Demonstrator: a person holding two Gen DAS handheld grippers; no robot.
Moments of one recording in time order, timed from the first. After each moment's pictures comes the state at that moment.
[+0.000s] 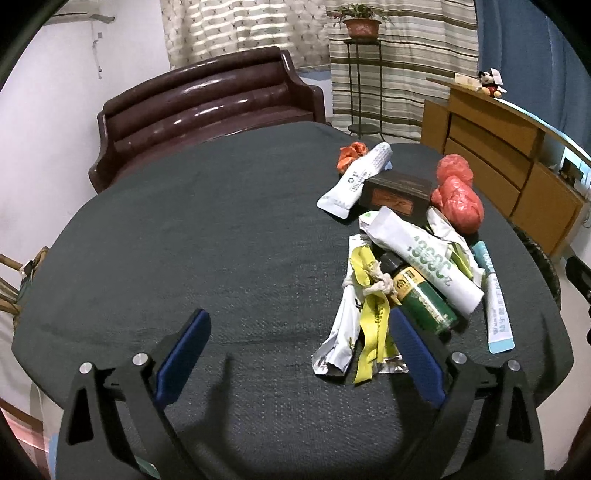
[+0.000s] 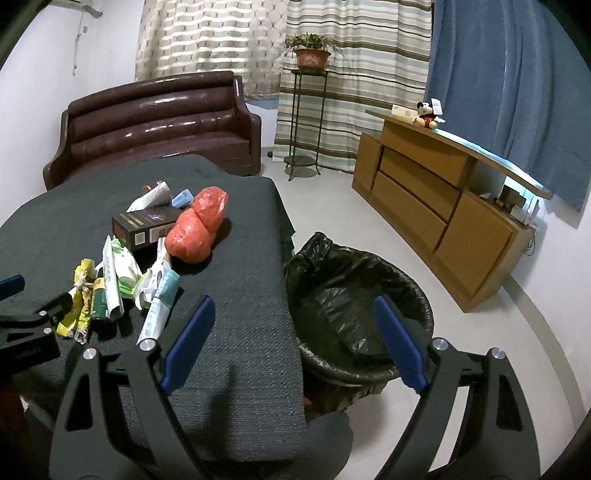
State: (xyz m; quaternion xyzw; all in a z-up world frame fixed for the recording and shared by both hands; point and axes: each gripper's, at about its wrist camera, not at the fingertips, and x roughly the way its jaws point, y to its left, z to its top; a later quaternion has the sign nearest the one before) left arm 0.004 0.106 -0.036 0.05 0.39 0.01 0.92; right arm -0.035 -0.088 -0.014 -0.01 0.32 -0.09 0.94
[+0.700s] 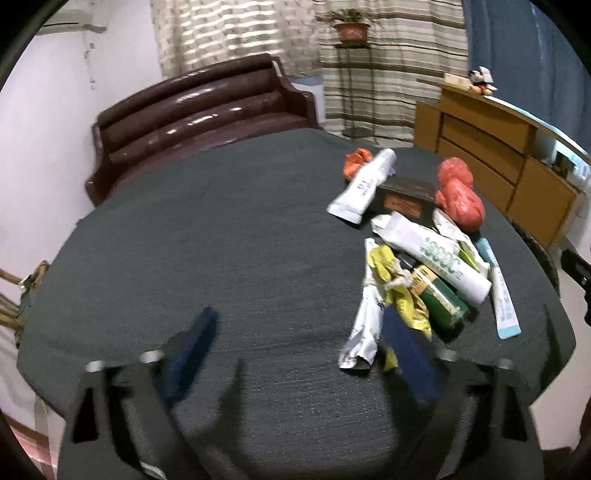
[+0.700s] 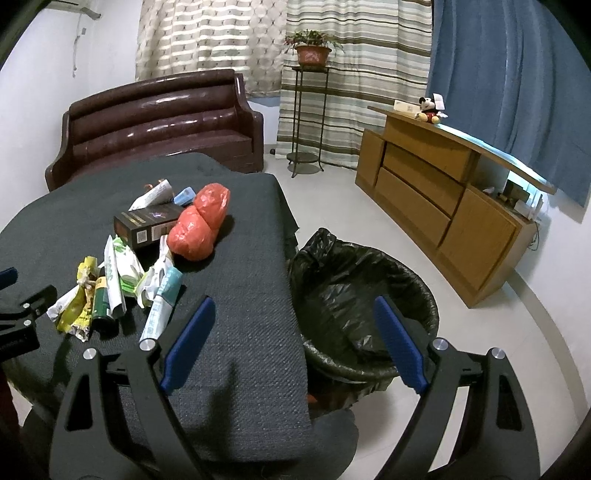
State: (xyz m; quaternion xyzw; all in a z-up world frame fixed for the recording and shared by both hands) left arm 0.008 0.120 -0.033 0.07 0.39 -0.02 0.92; right arm -0.032 -0.087 -0.019 -0.01 0.33 -0.09 0.94
